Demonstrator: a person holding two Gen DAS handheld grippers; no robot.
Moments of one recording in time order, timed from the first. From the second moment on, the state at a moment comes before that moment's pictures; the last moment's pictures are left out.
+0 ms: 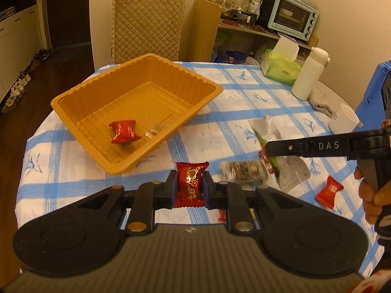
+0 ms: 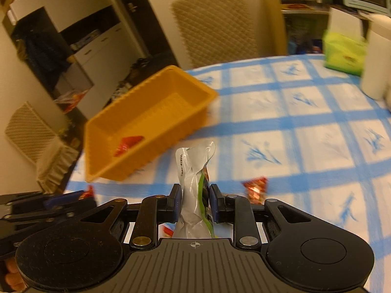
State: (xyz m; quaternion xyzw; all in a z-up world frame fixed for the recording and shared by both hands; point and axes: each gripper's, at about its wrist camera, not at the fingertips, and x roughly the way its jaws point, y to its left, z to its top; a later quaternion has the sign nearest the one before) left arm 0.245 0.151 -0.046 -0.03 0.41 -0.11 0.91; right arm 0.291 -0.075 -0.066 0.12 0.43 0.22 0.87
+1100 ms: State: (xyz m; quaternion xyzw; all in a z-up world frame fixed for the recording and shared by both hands) left arm 0.408 0.206 -0.059 -0.07 0.42 -0.01 0.90; right arm 0.467 0.044 -0.085 0.04 0.40 0.27 0.87
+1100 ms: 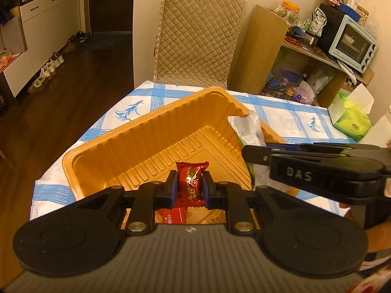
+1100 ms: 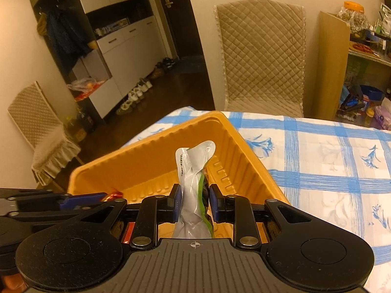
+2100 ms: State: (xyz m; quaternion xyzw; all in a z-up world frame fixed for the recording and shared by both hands) left arm 0.422 0.205 -0.070 -0.08 0.43 -0.01 0.90; right arm 0.459 0.035 -0.103 0.06 0.42 0.26 0.87
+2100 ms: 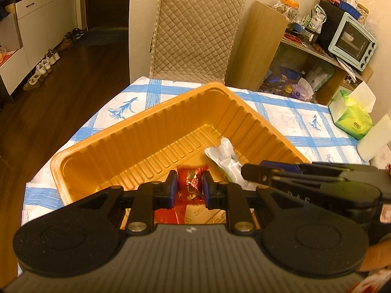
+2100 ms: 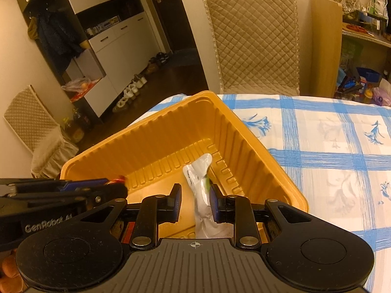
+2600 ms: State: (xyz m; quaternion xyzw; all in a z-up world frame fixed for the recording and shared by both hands) left arm 0.384 0.217 -0.058 -0.07 0.43 -0.01 0.90; right arm 0.415 0.022 -0.086 0.06 0.39 0.26 0.88
